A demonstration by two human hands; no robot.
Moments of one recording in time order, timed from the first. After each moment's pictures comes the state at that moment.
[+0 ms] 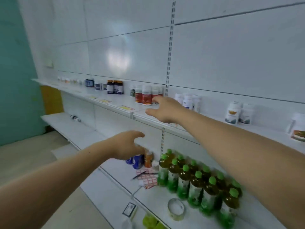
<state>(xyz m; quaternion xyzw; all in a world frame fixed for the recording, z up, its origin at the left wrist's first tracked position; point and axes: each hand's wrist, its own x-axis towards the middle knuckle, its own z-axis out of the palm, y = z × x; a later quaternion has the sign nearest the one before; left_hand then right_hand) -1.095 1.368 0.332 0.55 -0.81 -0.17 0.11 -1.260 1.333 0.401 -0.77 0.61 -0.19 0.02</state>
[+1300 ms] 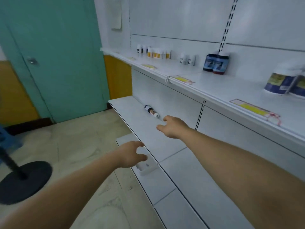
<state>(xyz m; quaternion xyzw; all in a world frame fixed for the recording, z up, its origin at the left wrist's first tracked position) -0.397 0.724 0.177 0.70 -0.65 -0.27 0.08 -0.562 0.620 0.219 -0.79 0.58 -0.06 0.20</state>
